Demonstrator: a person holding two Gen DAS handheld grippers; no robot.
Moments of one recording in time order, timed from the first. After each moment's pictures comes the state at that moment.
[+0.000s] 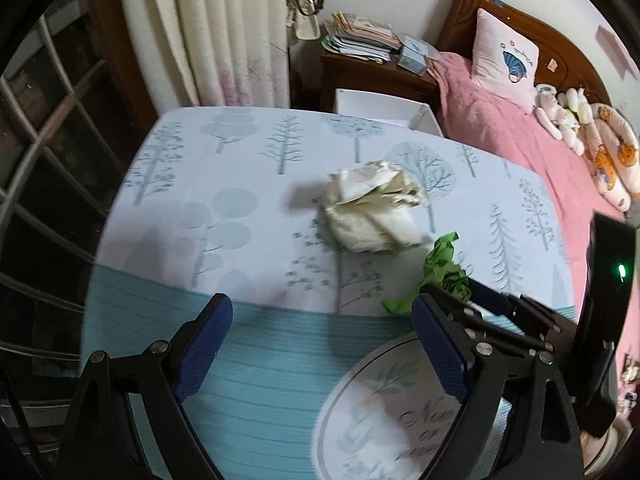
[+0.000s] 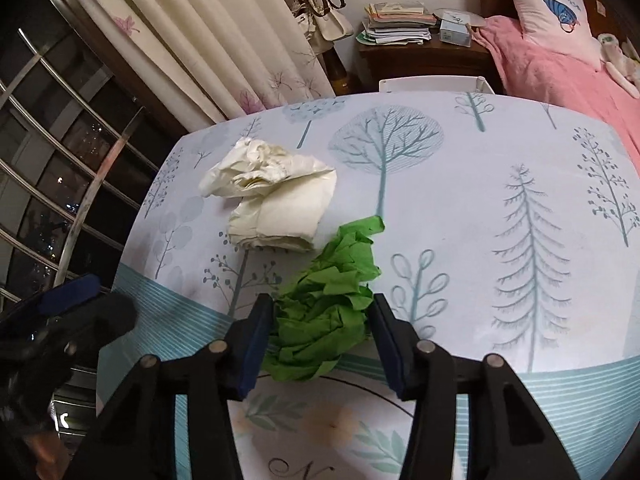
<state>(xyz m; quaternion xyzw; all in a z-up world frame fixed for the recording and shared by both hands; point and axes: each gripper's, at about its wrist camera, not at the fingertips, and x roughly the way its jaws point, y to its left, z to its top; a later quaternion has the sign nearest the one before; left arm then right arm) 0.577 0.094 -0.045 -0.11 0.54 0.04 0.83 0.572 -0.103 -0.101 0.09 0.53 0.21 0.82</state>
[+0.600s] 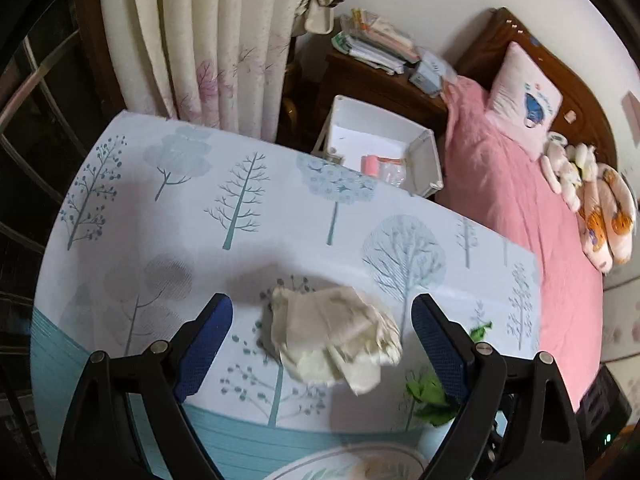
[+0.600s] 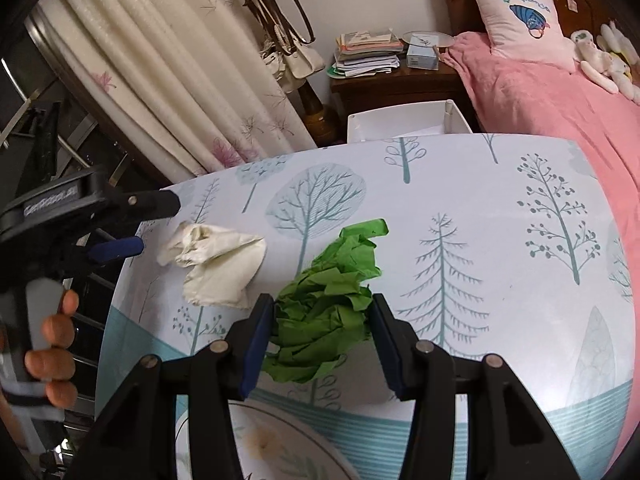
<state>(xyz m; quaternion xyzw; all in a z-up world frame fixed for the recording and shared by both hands) 0.690 0.102 -0.067 -0.21 0.55 0.05 0.80 0.603 -0.157 -0.090 0.11 0.50 0.18 0.84</state>
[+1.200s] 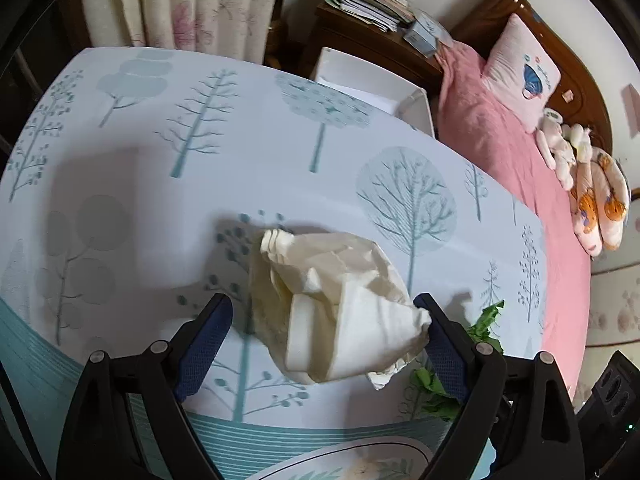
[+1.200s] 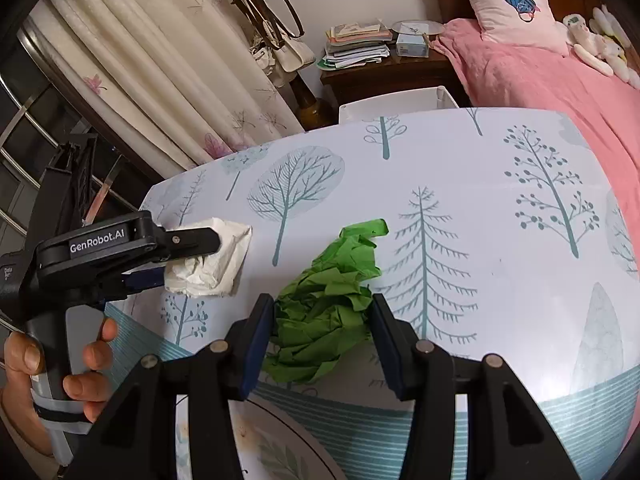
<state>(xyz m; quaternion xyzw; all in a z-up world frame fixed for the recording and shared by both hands) 0.684 0.075 -0.126 -0.23 0.59 0.01 0.77 0.593 -0.171 -0.106 0.13 0.51 0.18 0.84</state>
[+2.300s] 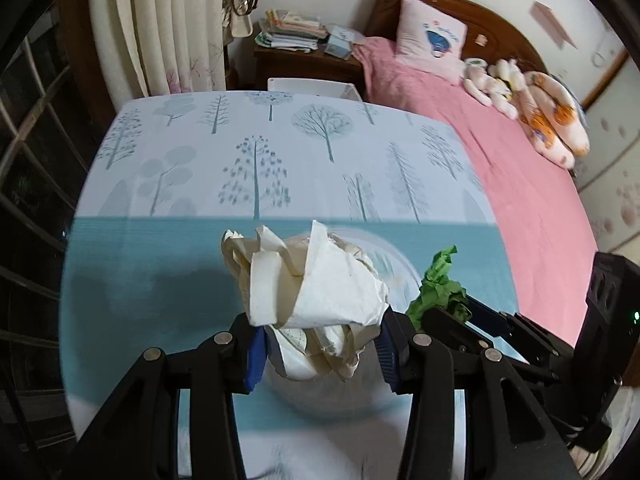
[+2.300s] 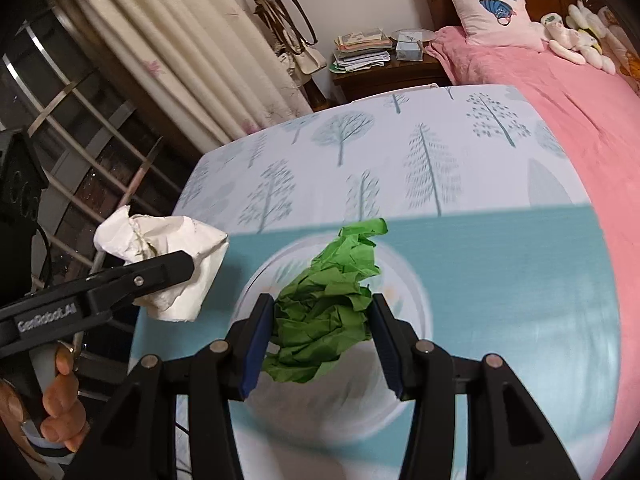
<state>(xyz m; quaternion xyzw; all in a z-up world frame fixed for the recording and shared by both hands) 0.449 0.048 0.010 -0.09 0.54 -0.08 0.83 0.398 -0.152 -0.037 0.14 0.49 0.17 0.84</state>
